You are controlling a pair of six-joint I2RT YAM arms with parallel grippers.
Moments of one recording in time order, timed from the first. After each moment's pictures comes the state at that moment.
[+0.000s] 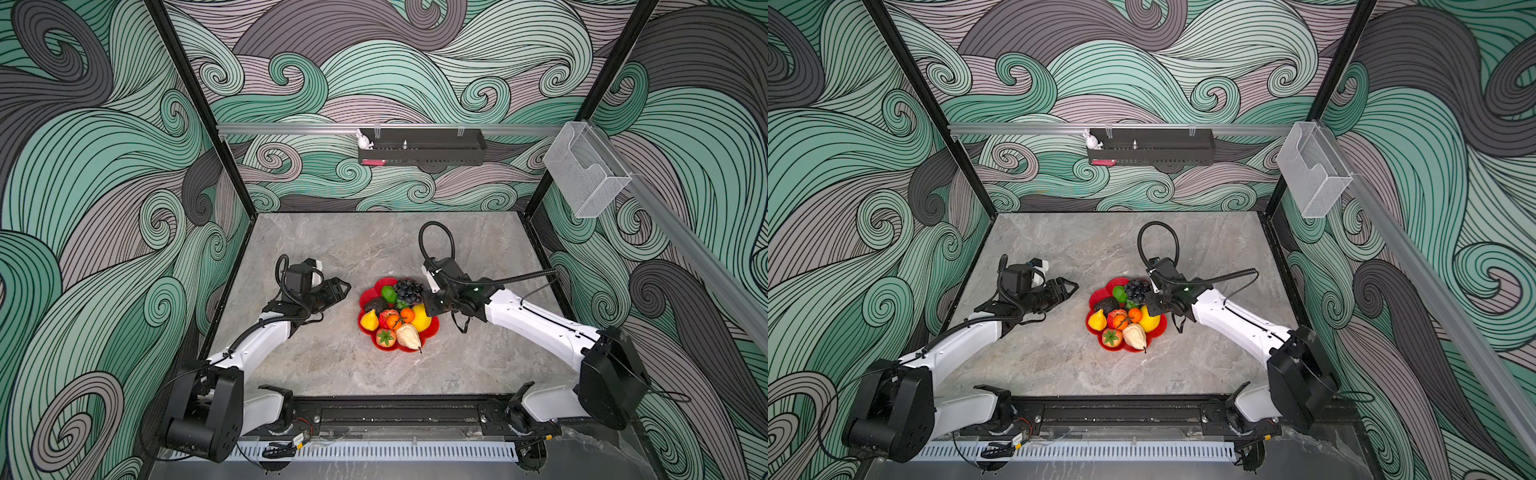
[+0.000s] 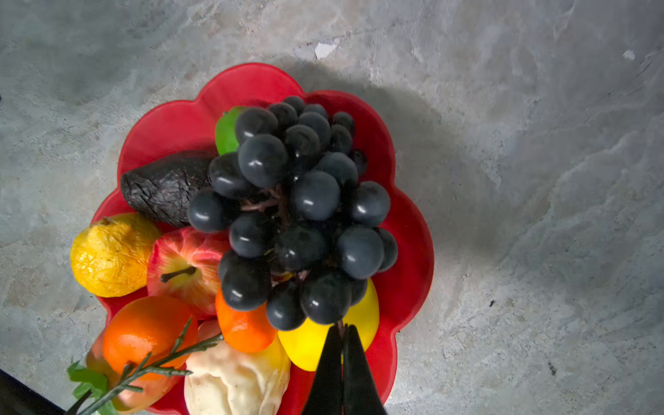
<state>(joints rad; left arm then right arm) -0.21 1.22 0.60 -0.08 0.39 -0.69 0.68 1.43 0.99 -0.59 0.04 0.31</state>
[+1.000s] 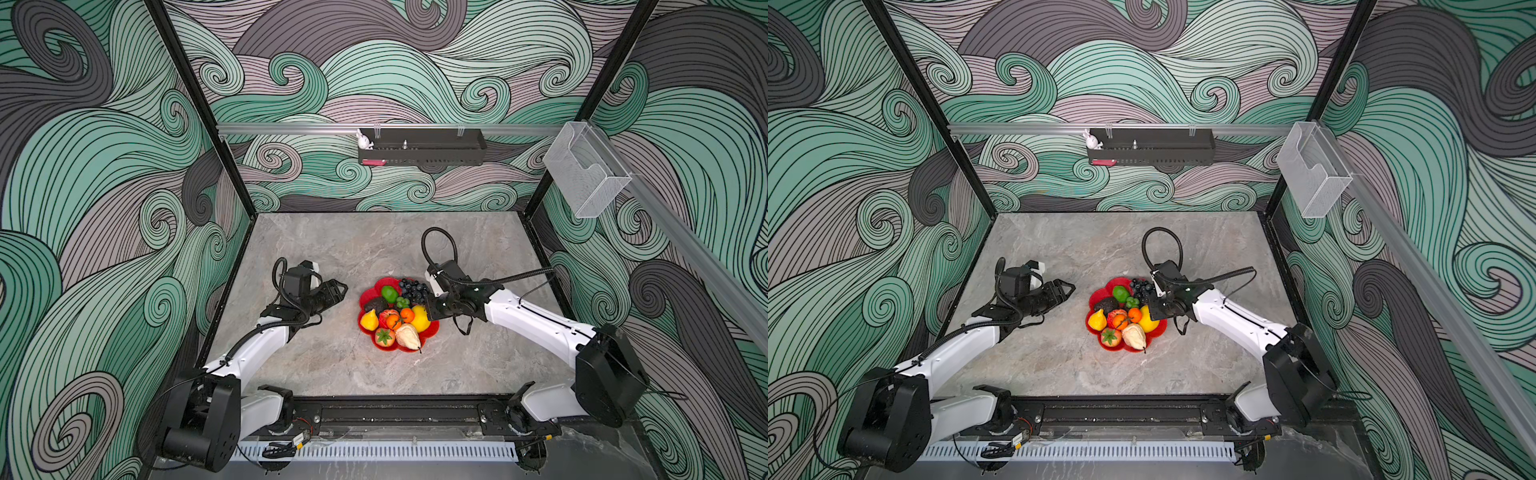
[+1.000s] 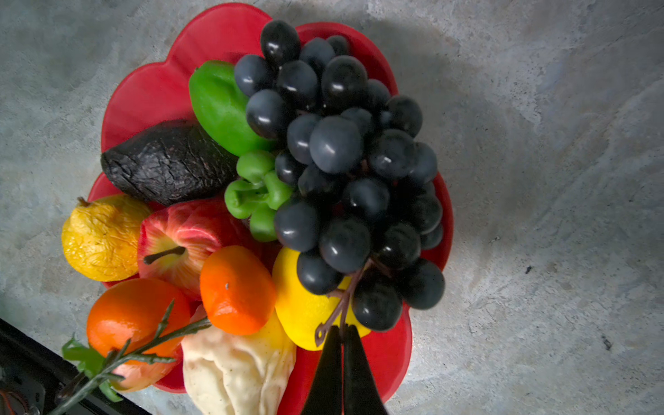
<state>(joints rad) -0.21 1.17 0.57 -0.08 0.32 -0.69 0.66 1.44 0.96 -0.61 -0.06 0.37</state>
